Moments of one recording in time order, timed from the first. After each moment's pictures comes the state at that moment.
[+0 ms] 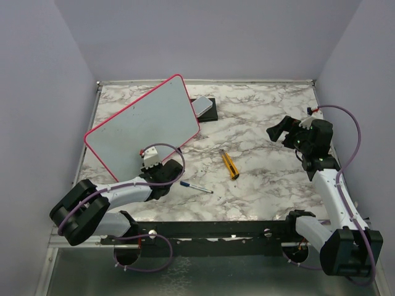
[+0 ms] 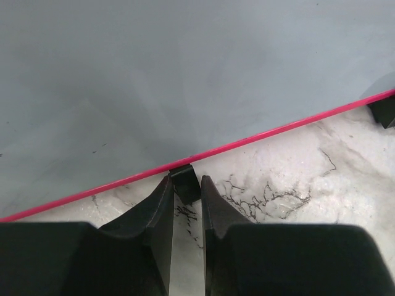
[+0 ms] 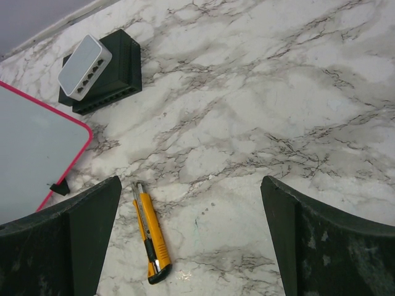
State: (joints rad) left arm -0.78 1.29 0.43 -0.18 -0.88 -0.96; right arm -0.06 0.98 0.70 -0.12 -0.28 0.39
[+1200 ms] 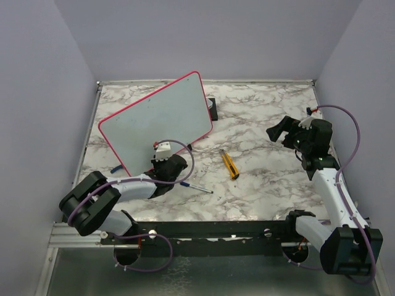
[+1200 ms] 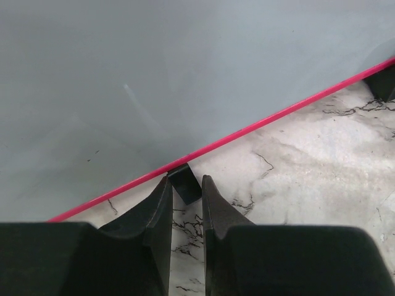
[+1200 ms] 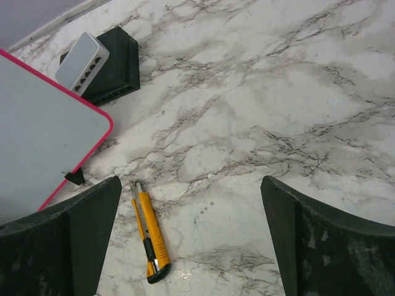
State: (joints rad) left arm -0.77 1.40 0.45 0.11 -0.77 -0.62; right arm -0.06 1.00 0.70 -0.12 -0.28 0.39
